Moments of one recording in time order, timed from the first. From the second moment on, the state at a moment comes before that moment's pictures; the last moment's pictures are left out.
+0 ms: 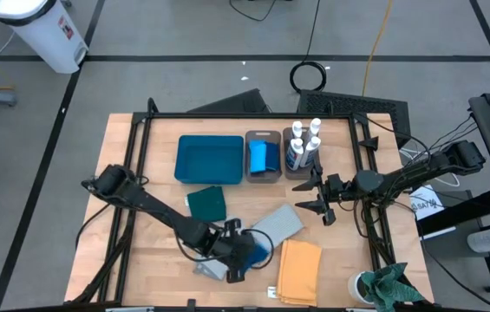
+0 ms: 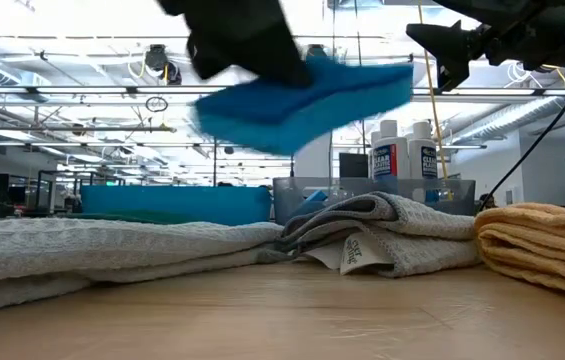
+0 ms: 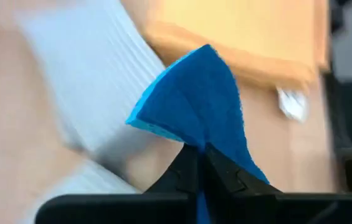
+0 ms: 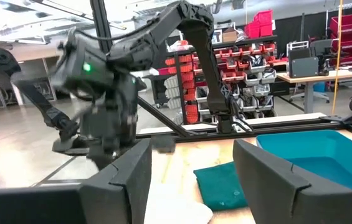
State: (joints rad) left arm -0.48 1.94 1.46 -0.44 -0.24 -0.50; right arm 0.22 0.93 0.21 0.88 0.08 0.14
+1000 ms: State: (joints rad) left arm -0.33 1.84 1.44 -0.19 -0.88 -0.15; right arm 0.22 1.05 0.21 0.80 0.15 0.15
